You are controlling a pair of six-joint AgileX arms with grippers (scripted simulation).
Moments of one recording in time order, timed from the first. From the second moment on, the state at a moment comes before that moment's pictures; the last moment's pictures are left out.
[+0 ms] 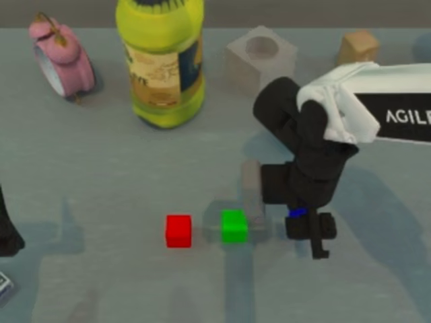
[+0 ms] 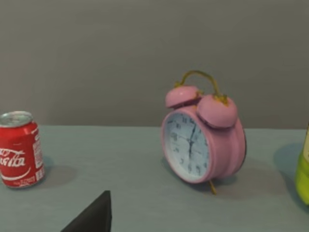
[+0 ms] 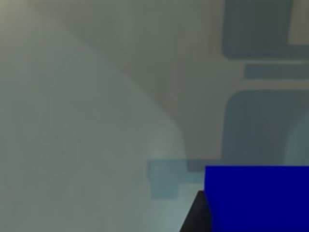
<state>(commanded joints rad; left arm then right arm) 0.02 0.00 0.00 0.00 0.00 0.00 0.62 2.03 1.34 -0.88 -0.01 -0.95</state>
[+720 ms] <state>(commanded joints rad) 0.02 0.00 0.00 0.00 0.00 0.00 0.62 2.03 1.34 -0.88 -0.01 -0.95</state>
